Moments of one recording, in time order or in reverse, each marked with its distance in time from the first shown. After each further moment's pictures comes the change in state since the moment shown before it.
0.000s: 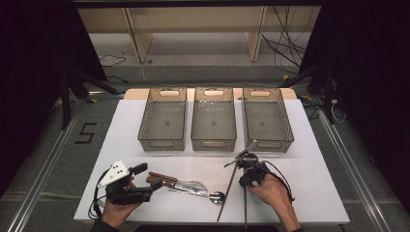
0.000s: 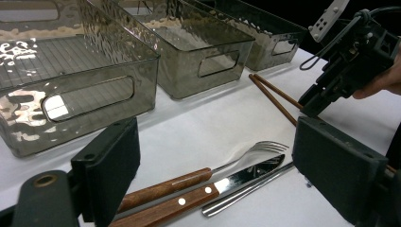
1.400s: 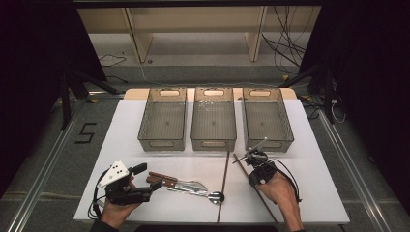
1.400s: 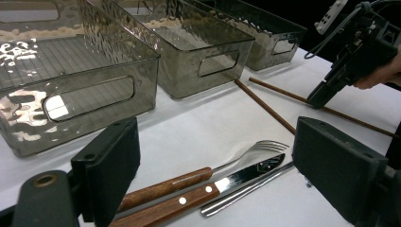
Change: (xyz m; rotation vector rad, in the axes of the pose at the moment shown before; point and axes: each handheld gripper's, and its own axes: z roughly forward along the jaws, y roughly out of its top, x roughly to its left) left arm 0.001 0.000 0.000 -0.001 -0.001 0.002; right arm -0.021 -0.009 -0.009 0.021 0.032 0.103
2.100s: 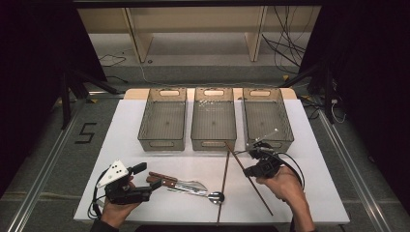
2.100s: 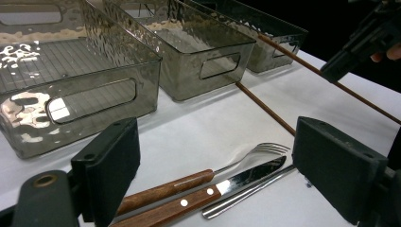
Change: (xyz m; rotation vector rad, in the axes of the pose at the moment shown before) left arm 0.000 0.001 -0.001 -0.009 0.006 -0.004; right arm 0.004 0.000 -0.049 -0.216 0.168 -0.105
